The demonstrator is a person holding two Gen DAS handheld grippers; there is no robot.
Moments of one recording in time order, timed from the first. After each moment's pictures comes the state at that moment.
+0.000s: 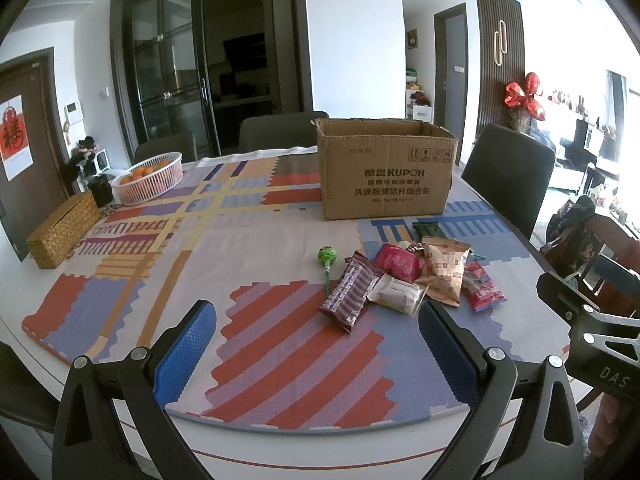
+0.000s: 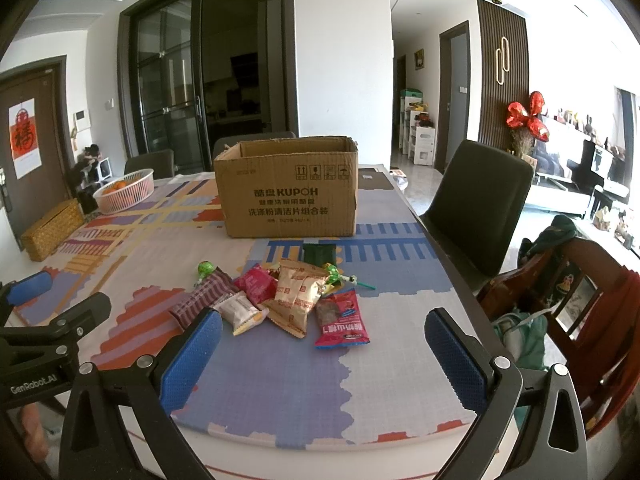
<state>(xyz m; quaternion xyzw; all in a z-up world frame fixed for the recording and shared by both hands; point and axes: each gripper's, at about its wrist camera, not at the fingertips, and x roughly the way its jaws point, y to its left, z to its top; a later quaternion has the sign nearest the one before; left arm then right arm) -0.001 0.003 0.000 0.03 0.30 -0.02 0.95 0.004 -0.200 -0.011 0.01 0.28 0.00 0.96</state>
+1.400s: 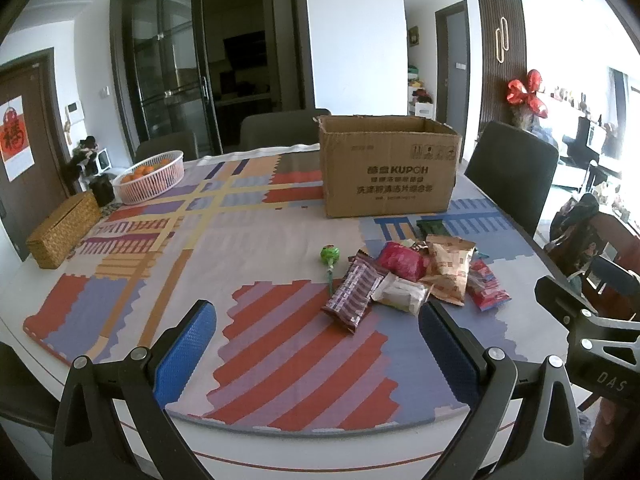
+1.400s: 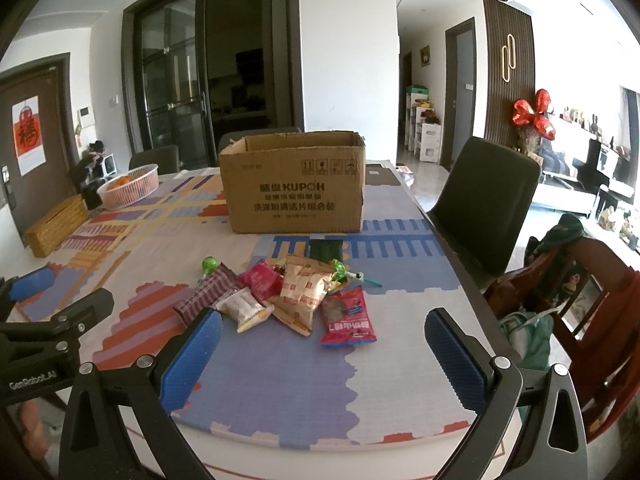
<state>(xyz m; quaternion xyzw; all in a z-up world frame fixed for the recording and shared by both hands) 0.001 0.003 0.000 0.04 0.31 -0.02 0.95 0.008 -0.196 -0.015 0.01 0.28 0.01 0.96</state>
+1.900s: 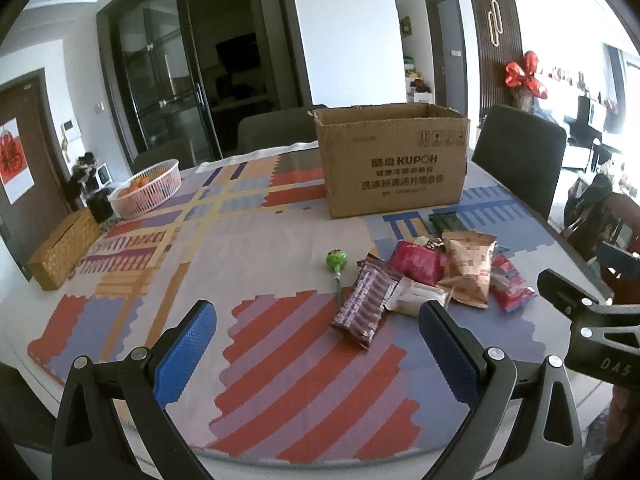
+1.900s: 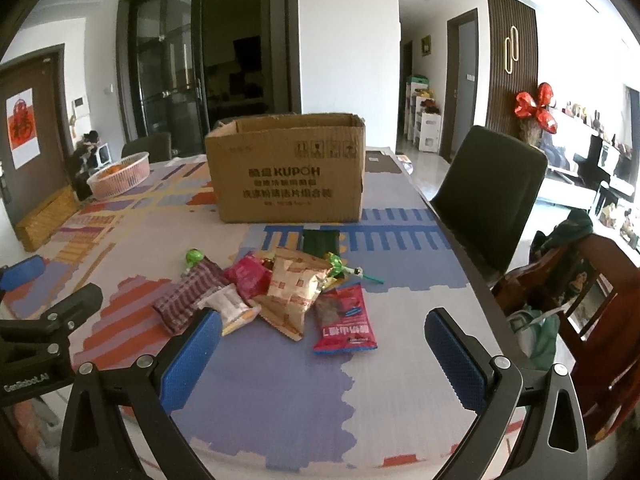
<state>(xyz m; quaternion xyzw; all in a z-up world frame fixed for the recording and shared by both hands) 0.039 -0.005 -0.021 0.08 0.31 -0.01 0.95 0.042 -0.198 -0.034 0.00 0.31 0.00 0.95</state>
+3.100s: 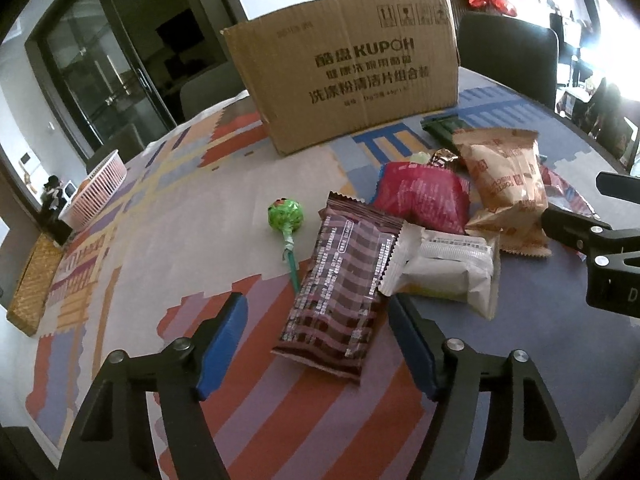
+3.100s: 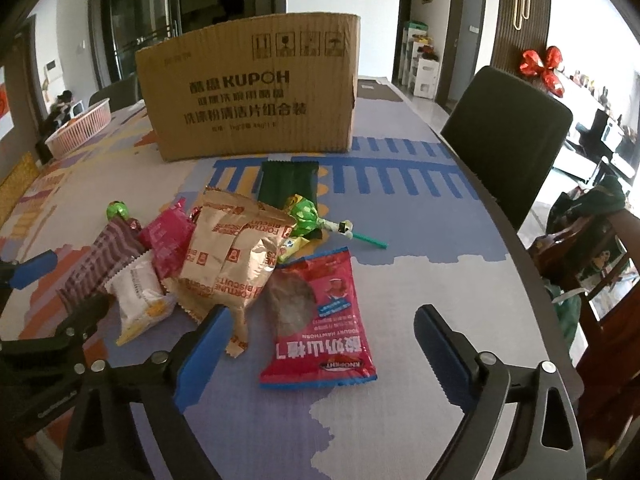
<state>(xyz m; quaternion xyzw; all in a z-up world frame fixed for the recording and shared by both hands) 0.127 -0.041 -0.114 0.18 0.40 -0.05 0.90 0.129 -0.212 -0.109 -0.01 0.41 -0.02 0.91</state>
